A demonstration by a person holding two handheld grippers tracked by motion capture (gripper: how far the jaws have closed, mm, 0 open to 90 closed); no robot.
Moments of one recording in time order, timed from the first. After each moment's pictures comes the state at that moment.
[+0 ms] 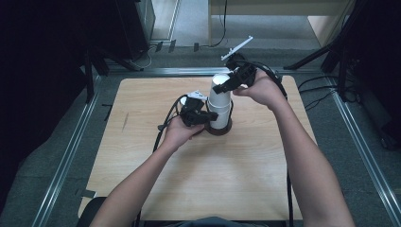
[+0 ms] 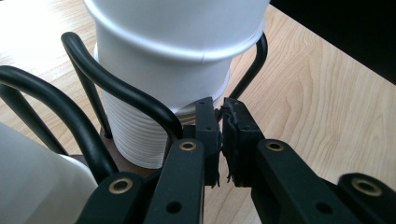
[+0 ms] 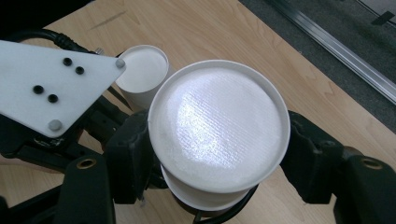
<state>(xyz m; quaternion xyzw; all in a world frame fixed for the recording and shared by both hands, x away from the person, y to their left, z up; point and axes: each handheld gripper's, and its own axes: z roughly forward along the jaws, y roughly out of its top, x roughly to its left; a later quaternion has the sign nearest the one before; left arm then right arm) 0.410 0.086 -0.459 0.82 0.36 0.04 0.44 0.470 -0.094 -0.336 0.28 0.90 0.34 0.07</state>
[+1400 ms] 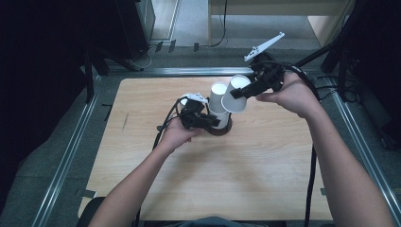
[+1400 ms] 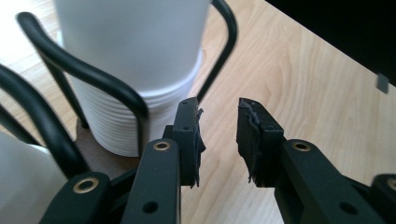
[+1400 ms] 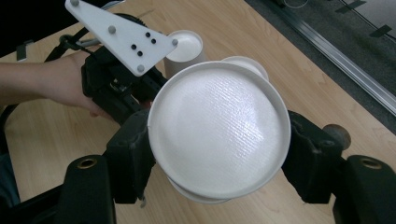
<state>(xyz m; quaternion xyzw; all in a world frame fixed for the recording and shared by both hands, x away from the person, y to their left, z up) 0.400 0.087 -0.456 0.84 0.33 0.01 0.43 0.411 -0.146 -0.291 0.25 0.90 0.35 0.07</state>
